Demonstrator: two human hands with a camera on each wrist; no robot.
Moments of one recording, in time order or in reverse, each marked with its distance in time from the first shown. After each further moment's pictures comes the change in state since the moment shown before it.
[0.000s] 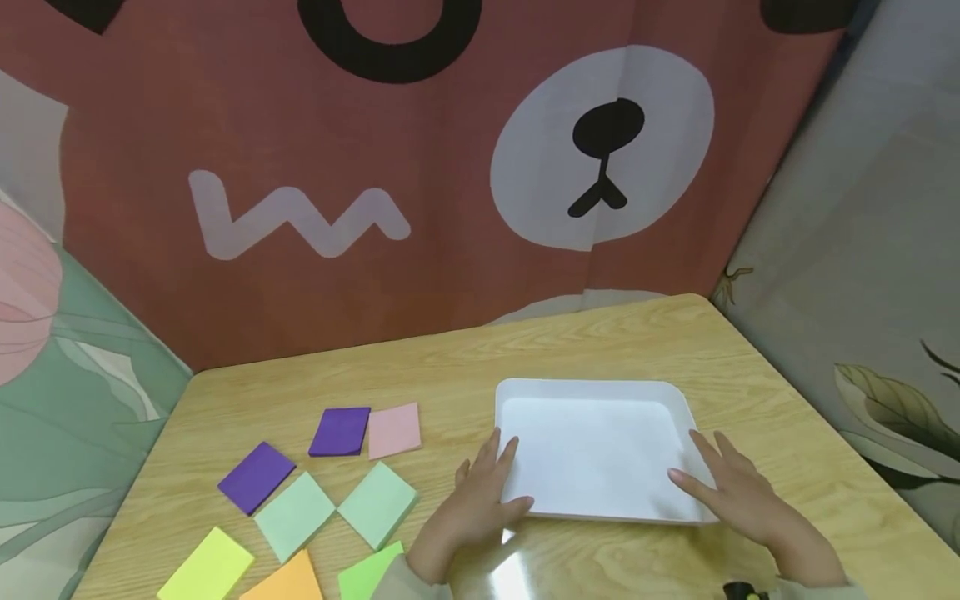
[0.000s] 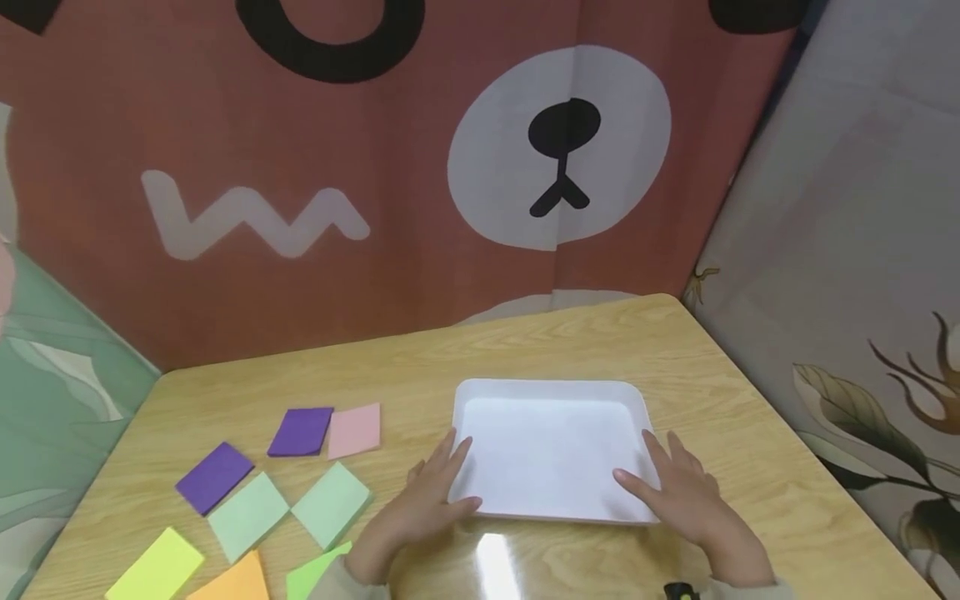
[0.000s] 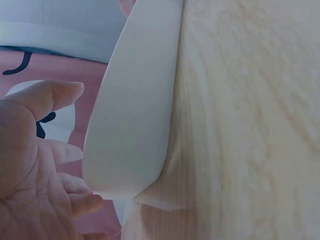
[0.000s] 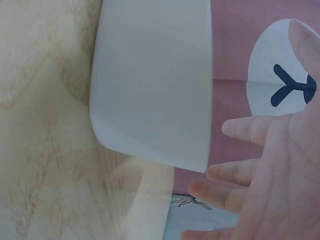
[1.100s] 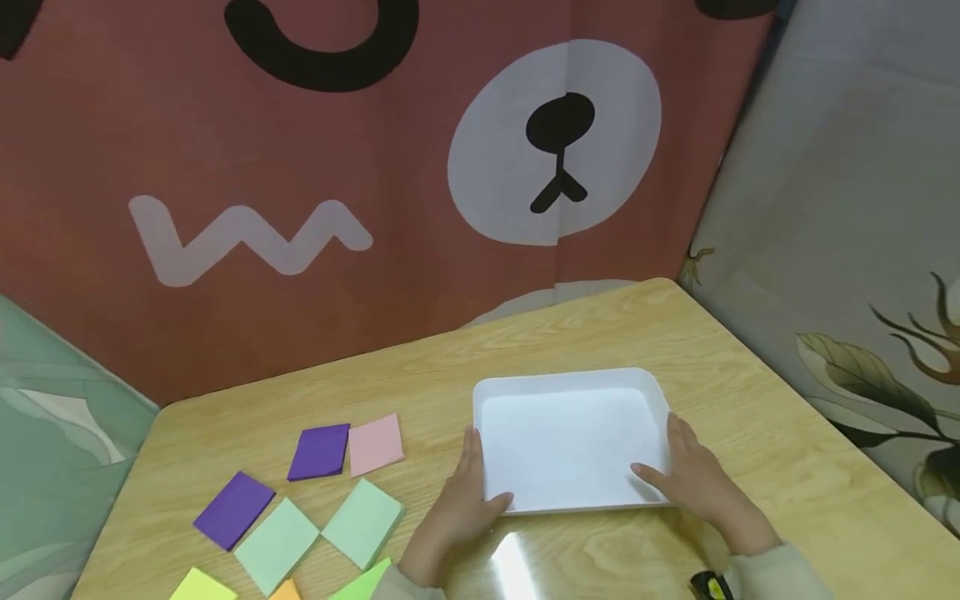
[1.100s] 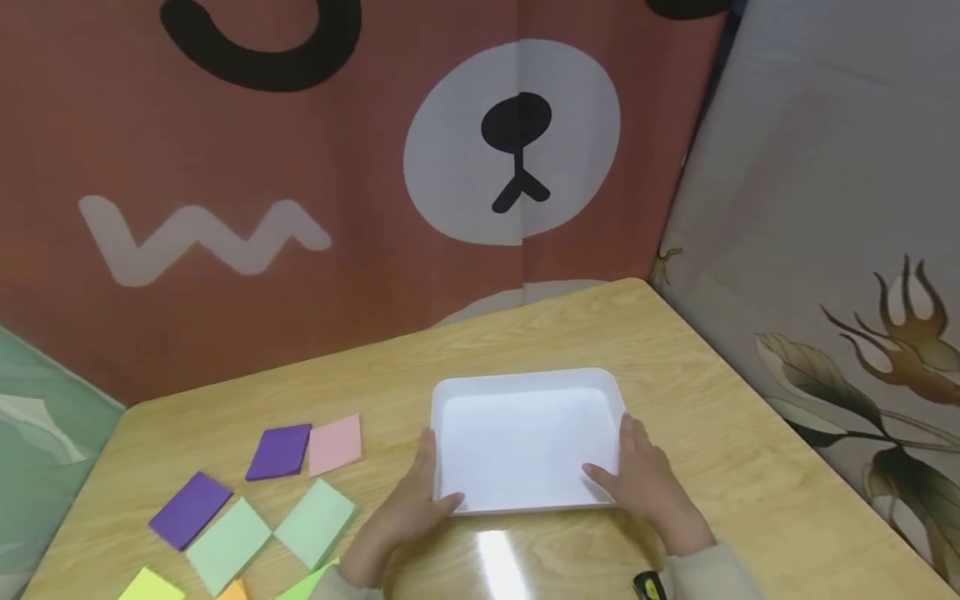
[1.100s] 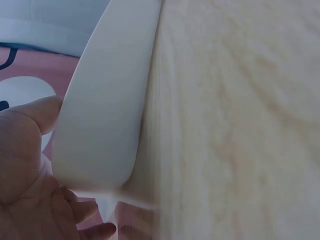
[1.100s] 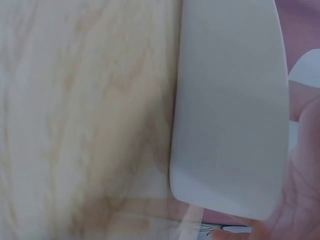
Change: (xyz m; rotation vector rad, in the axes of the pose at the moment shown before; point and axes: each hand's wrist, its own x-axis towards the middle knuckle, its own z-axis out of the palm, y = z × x) left_hand 0.010 -0.011 0.008 -0.051 0.021 -0.074; right_hand 0.008 -0.008 0.026 -0.075 0.172 -0.033
